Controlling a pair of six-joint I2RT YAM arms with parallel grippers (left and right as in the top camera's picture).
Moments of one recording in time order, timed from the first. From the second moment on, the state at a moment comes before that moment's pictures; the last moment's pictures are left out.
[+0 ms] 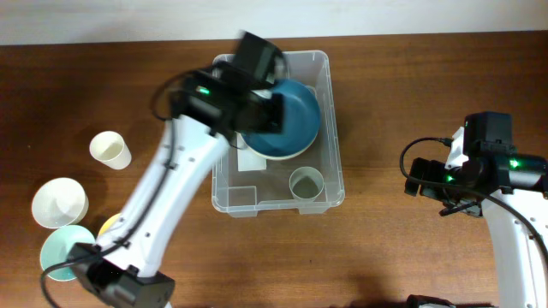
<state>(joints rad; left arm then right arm) -0.56 1.79 1.95 -1.21 0.01 -0.39 -0.18 1.27 1.19 -1.25 -0.07 0.19</state>
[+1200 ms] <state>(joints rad) -0.78 2.05 1.95 -1.30 0.16 -0.46 -0.18 1.27 1.19 -1.25 -0.07 0.19</state>
